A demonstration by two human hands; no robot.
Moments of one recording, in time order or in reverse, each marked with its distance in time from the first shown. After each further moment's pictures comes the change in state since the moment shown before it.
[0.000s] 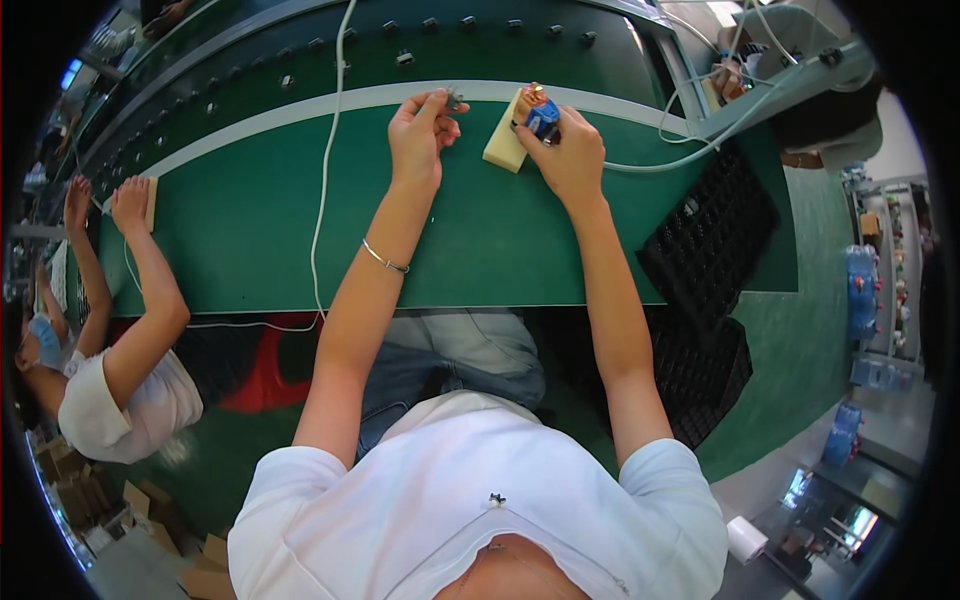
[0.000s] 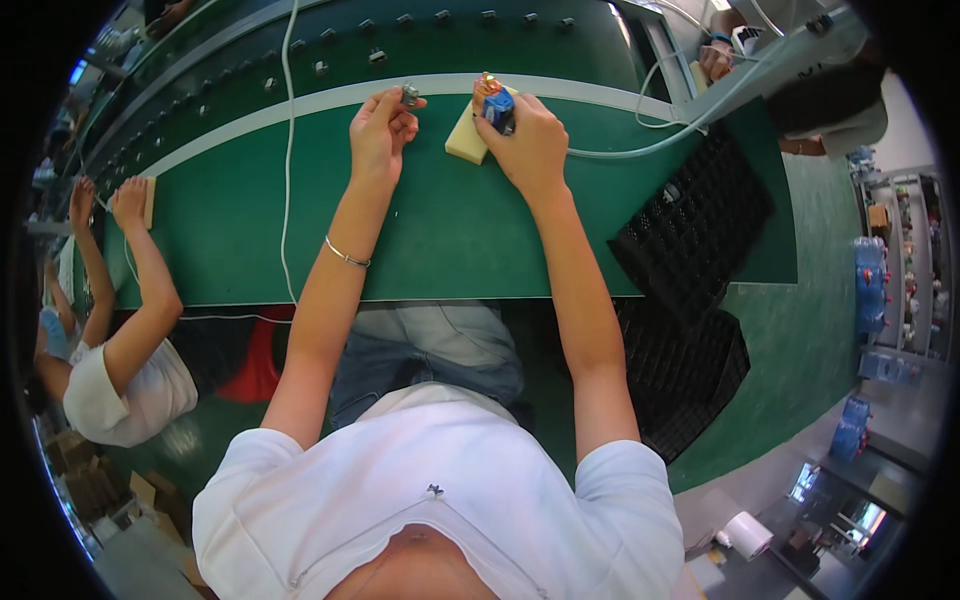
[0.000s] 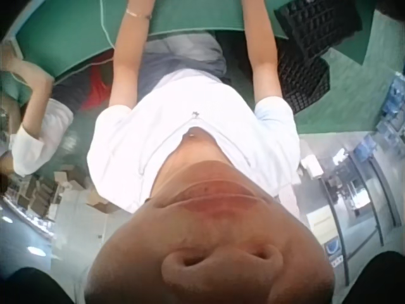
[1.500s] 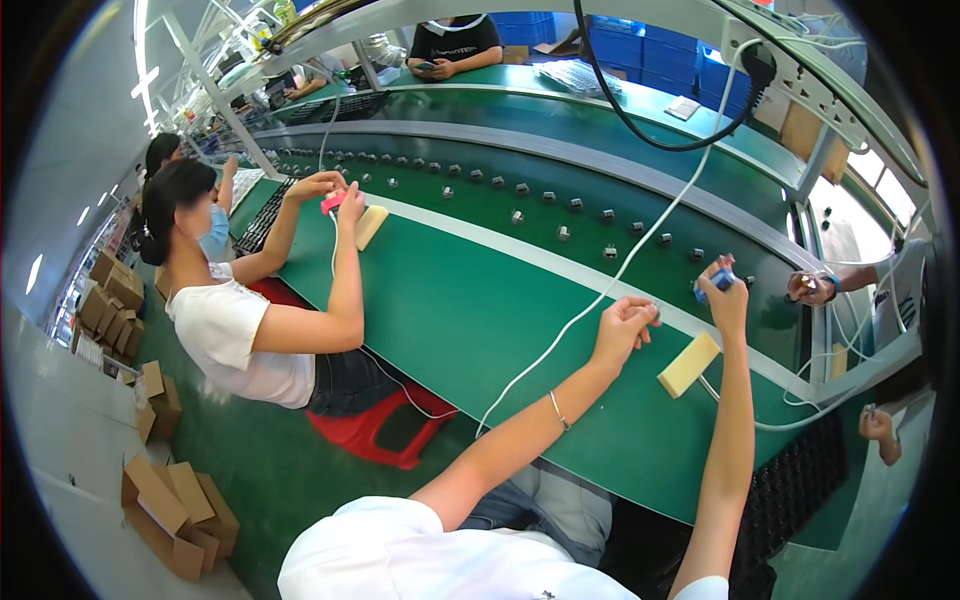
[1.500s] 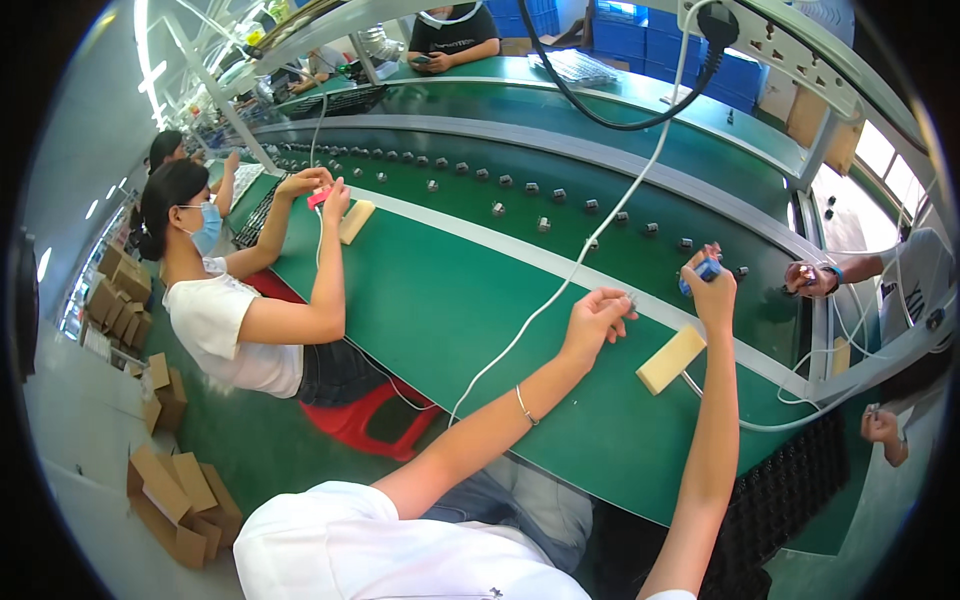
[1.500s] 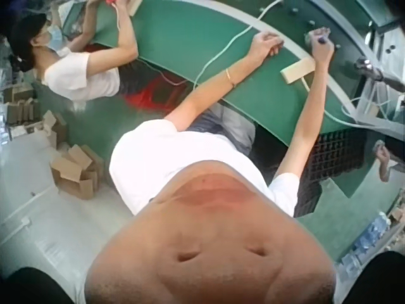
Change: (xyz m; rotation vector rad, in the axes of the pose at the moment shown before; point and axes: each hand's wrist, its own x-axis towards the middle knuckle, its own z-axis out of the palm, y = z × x) left_hand 0.006 0.021 -0.011 0.056 0.077 0.077; right_hand 0.143 0.026 0.079 0.042 -0.200 0.041
